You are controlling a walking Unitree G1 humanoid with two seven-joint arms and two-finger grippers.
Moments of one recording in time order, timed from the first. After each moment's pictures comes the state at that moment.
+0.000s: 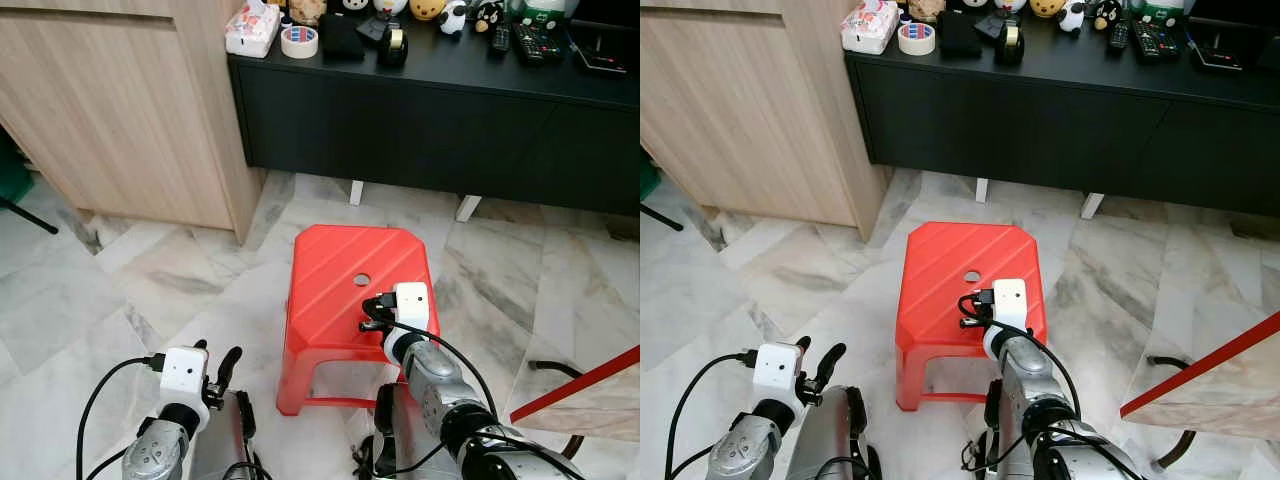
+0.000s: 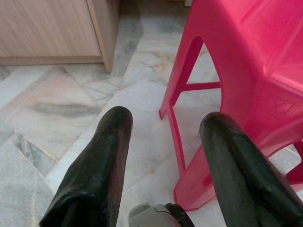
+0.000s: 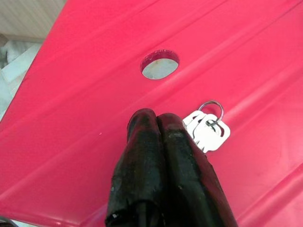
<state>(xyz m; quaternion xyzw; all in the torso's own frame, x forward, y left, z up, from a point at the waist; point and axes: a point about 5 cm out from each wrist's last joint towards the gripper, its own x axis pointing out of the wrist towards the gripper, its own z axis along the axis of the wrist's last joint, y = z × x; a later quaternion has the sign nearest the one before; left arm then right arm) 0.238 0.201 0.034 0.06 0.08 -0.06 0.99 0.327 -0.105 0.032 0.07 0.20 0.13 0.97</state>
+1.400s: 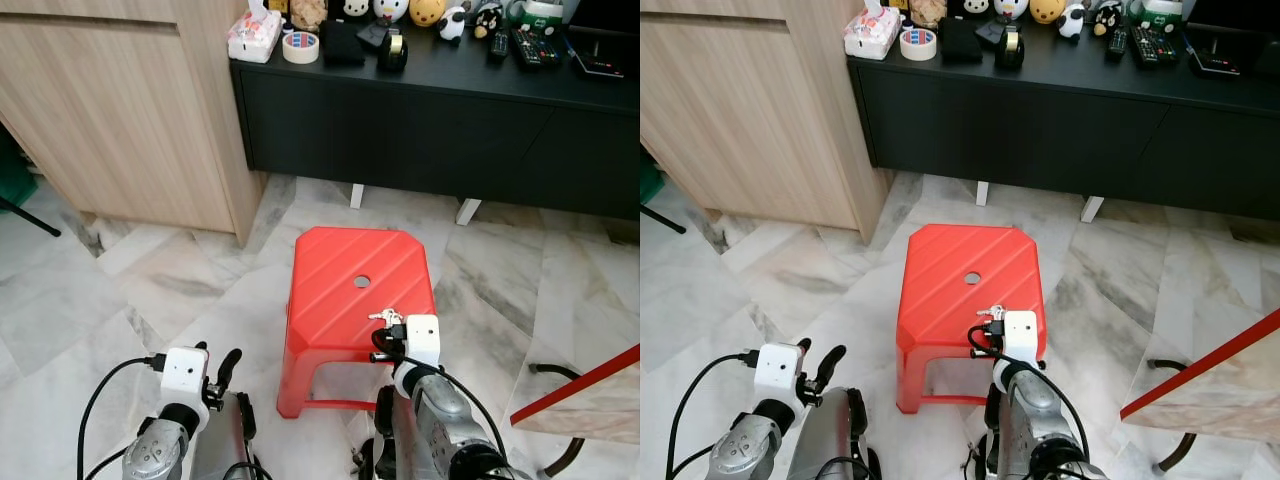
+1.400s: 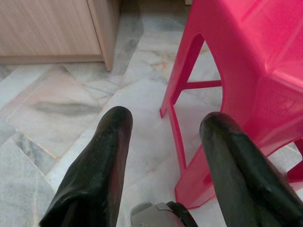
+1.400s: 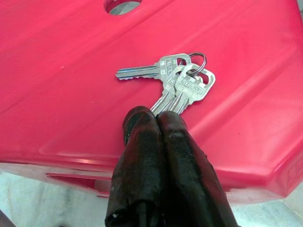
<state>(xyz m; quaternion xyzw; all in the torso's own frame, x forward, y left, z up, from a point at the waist) 0.241 0.202 0.031 0.06 0.09 -0.07 0.99 0.292 -0.120 -0.002 0.06 0.23 0.08 0.97</state>
